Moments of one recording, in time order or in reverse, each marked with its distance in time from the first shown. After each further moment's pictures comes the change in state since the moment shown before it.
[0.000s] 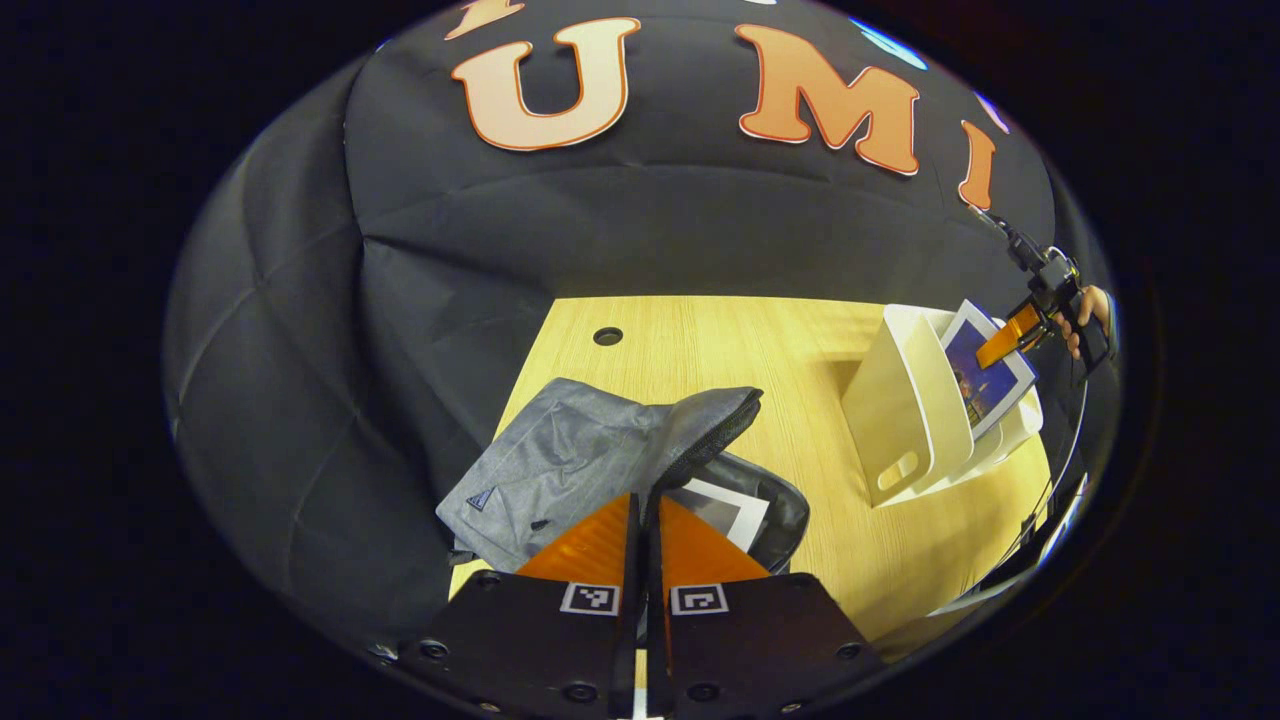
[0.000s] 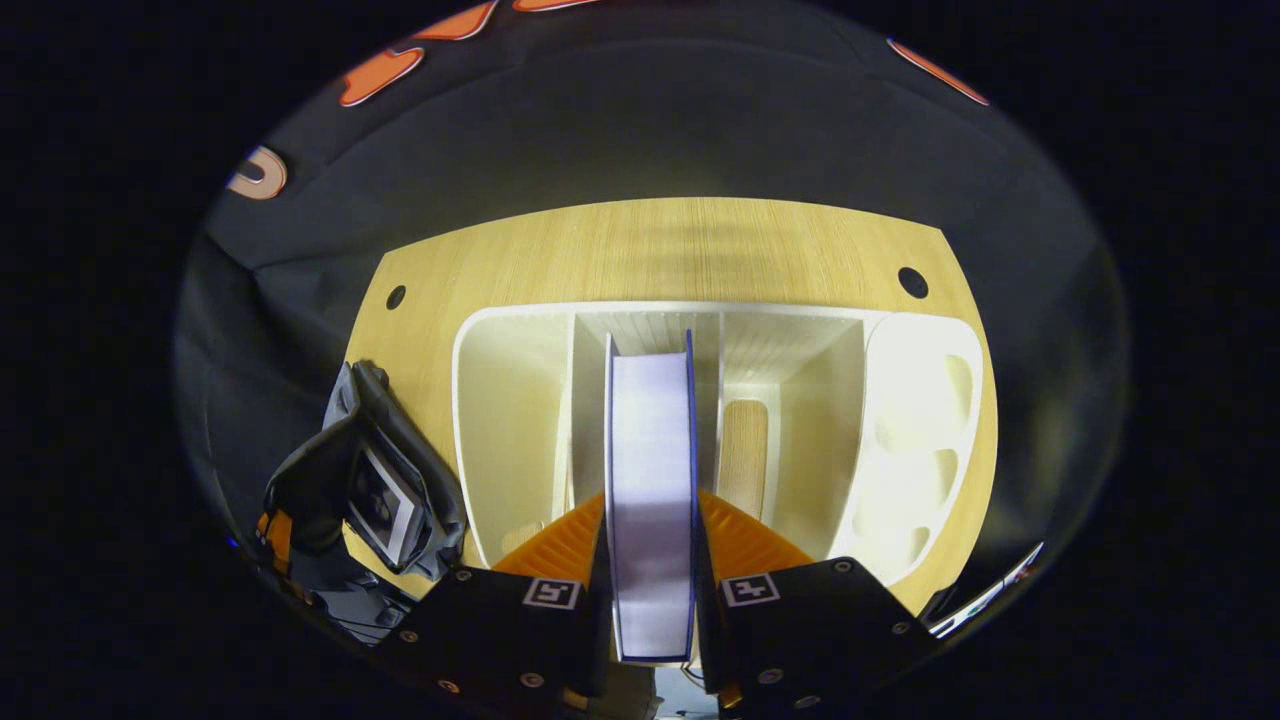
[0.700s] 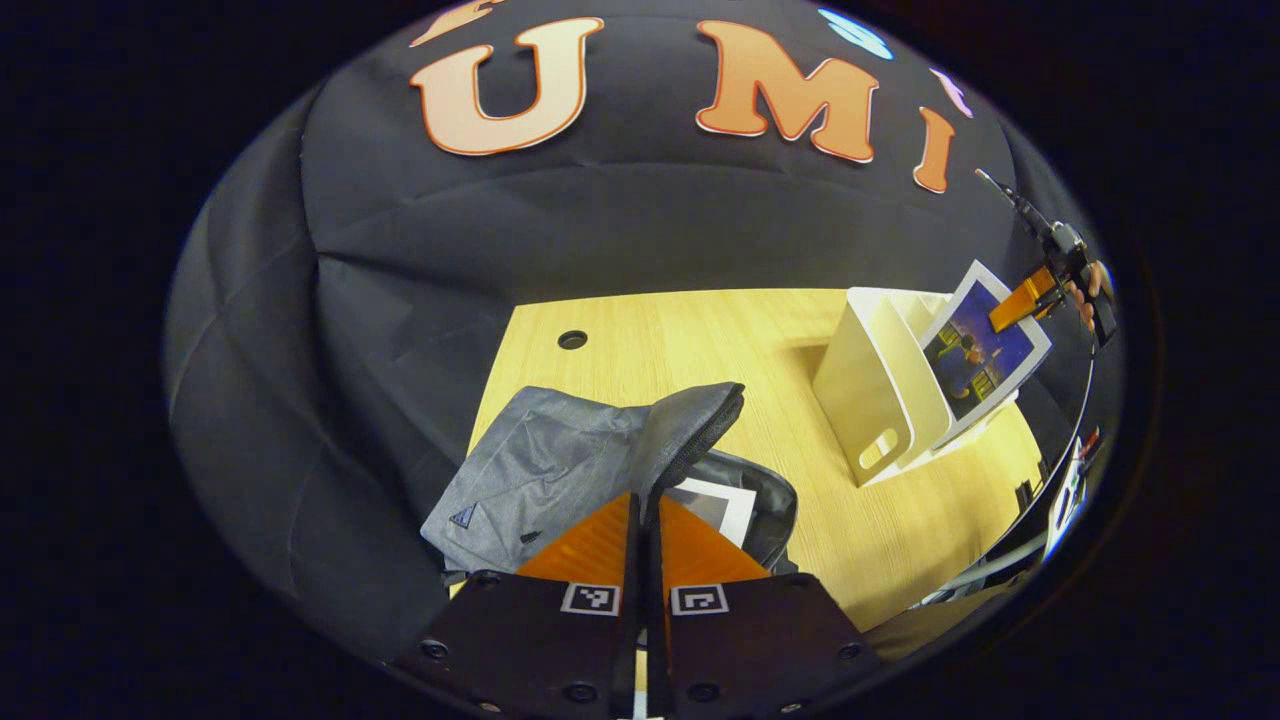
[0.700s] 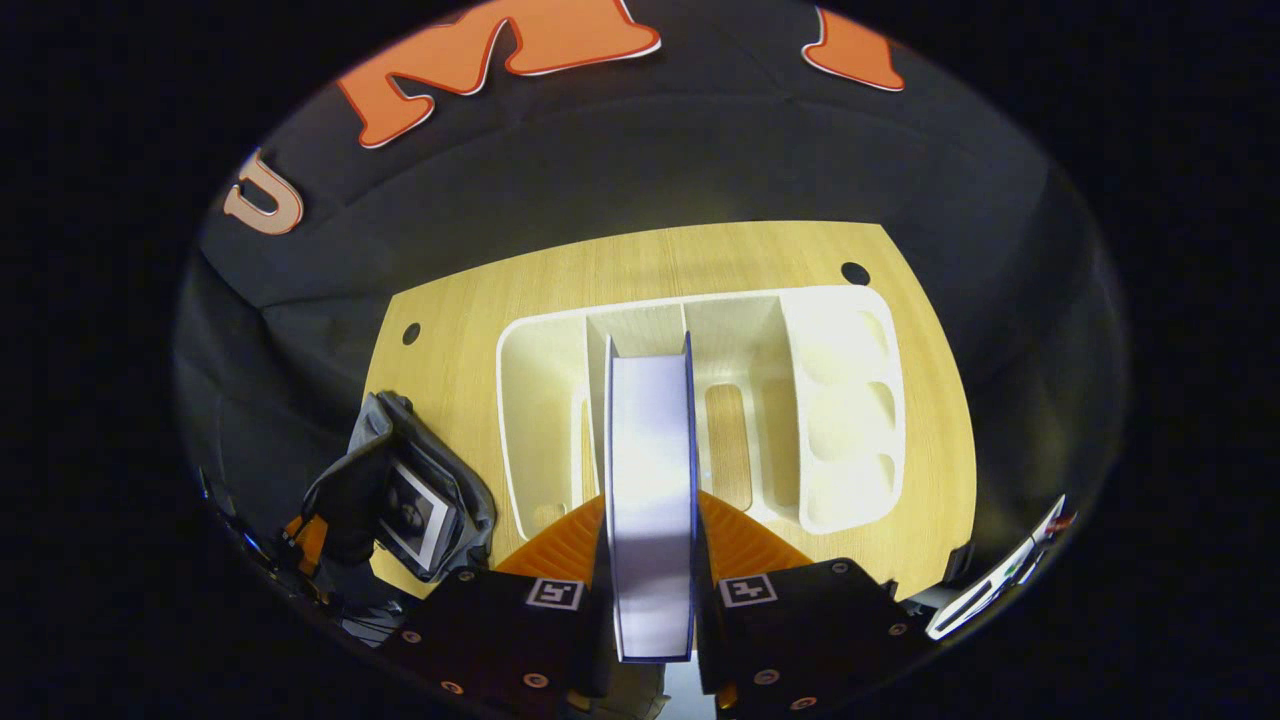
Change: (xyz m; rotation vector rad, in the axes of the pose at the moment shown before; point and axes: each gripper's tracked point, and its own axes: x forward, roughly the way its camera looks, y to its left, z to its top) left arm 0.005 0.000 -0.001 0.096 -0.008 -0.143; right arm -0.080 0.008 -0.037 0.114 -0.140 -0.042
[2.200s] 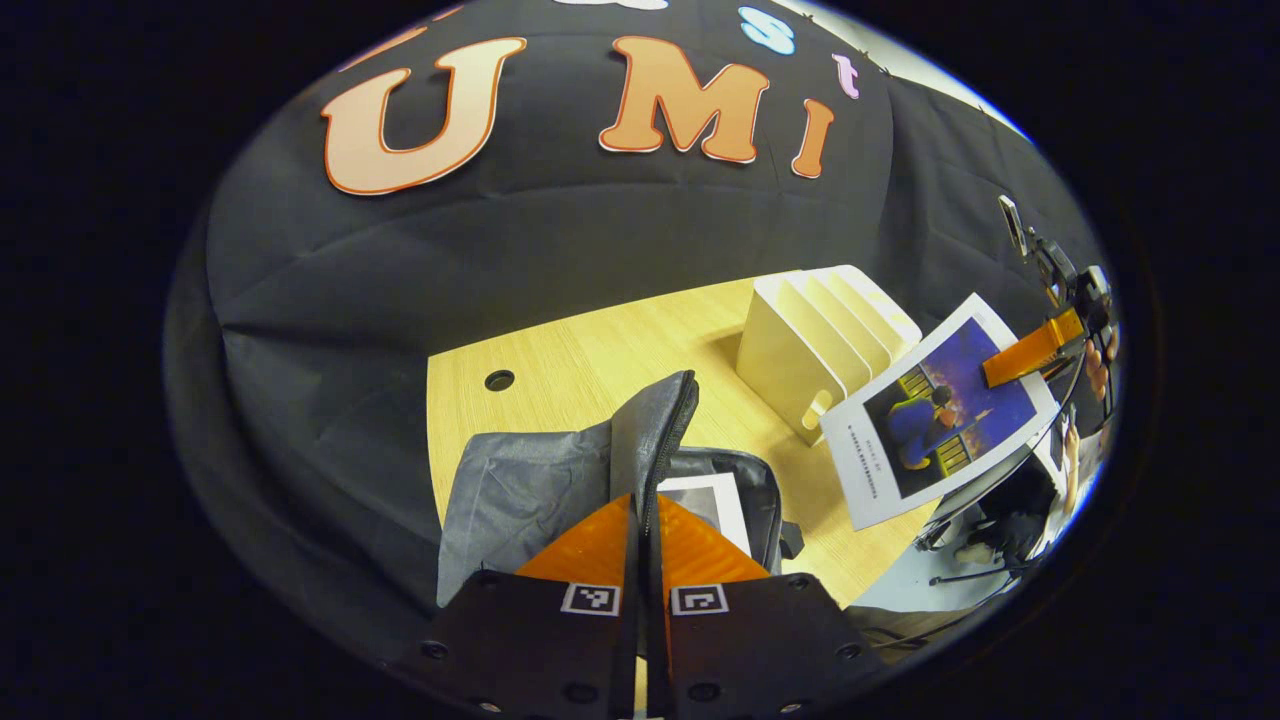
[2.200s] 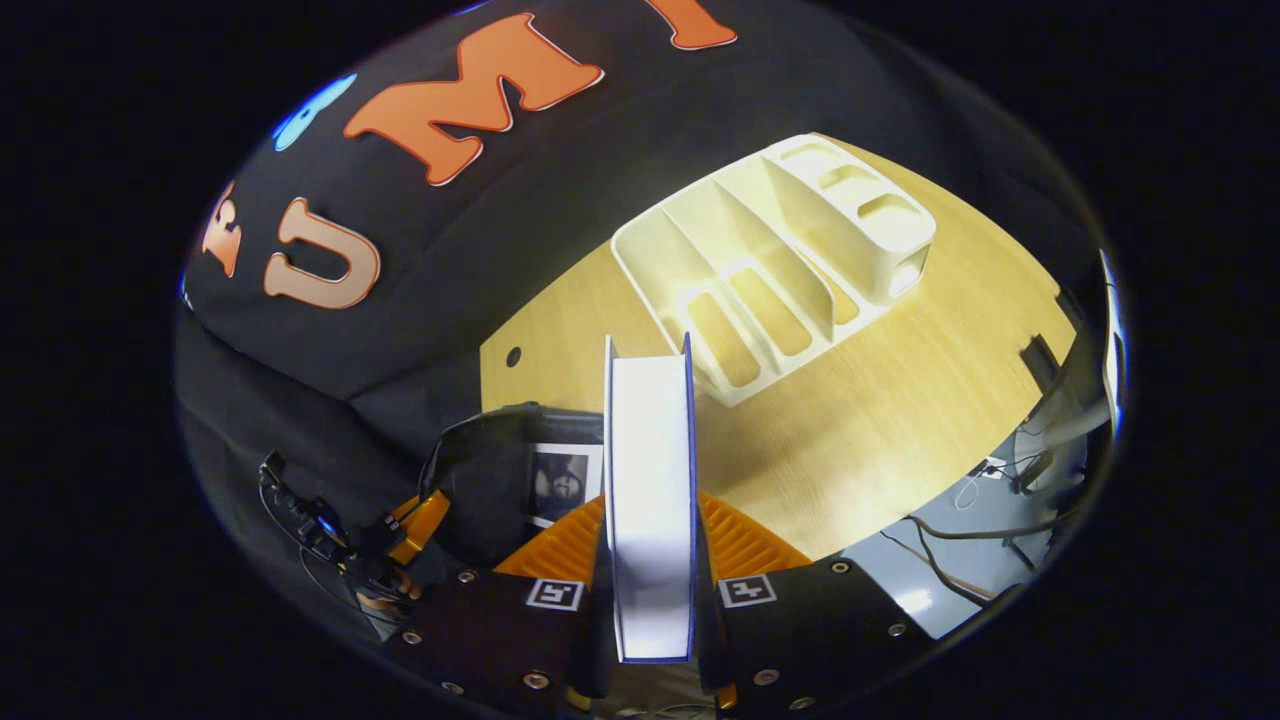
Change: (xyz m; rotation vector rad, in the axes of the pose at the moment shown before) left arm -0.015 0.038 0.016 0.210 -0.070 -0.306; right arm -0.067 0.170 -0.167 0.415 -0.129 0.260
